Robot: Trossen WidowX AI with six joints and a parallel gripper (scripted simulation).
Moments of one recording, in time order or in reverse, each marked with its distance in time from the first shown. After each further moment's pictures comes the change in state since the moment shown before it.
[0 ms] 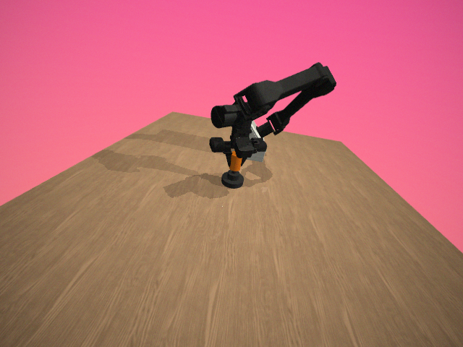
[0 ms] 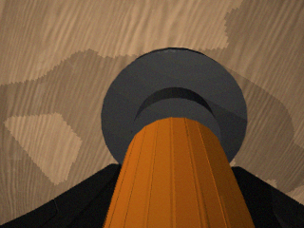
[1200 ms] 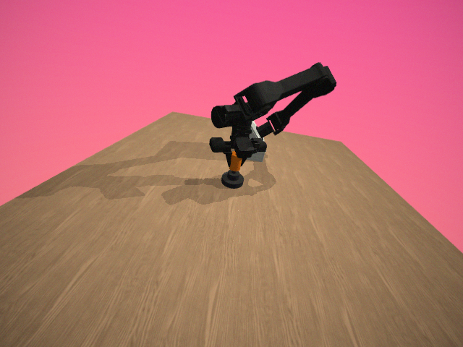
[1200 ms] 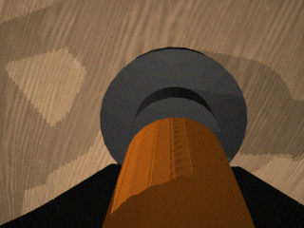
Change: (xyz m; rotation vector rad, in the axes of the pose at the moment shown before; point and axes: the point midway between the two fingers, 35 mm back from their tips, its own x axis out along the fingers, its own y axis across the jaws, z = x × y) arm 0.001 0.000 -0.001 -0.005 -0.002 -0.004
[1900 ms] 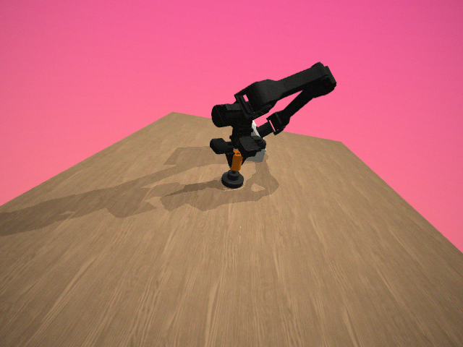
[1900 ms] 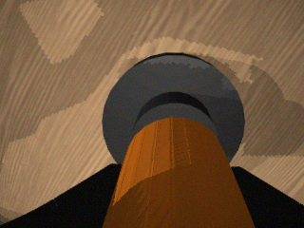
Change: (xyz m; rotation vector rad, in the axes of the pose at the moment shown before) arm -0.004 0.000 0.004 -0.182 0.000 0.001
